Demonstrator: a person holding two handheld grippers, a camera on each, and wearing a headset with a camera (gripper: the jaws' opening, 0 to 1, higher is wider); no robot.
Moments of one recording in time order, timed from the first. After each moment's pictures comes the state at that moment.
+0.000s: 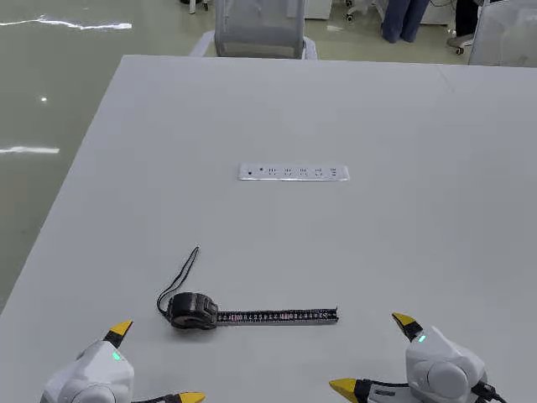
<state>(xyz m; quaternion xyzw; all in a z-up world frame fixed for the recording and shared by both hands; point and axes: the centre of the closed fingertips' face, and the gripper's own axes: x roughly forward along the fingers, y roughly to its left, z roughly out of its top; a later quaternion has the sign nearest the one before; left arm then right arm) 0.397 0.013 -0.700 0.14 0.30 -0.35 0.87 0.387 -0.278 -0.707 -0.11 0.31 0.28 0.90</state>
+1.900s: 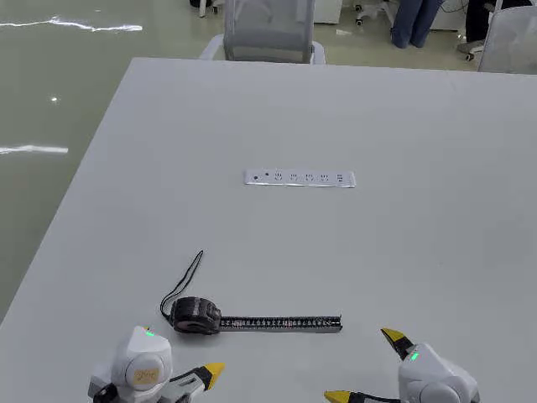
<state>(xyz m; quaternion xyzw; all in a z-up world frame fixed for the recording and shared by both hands) 0.430 -0.001 -0.724 0.09 0.37 -0.23 0.89 0.388 -0.262 -0.717 -0.11 0.31 0.31 0.89</state>
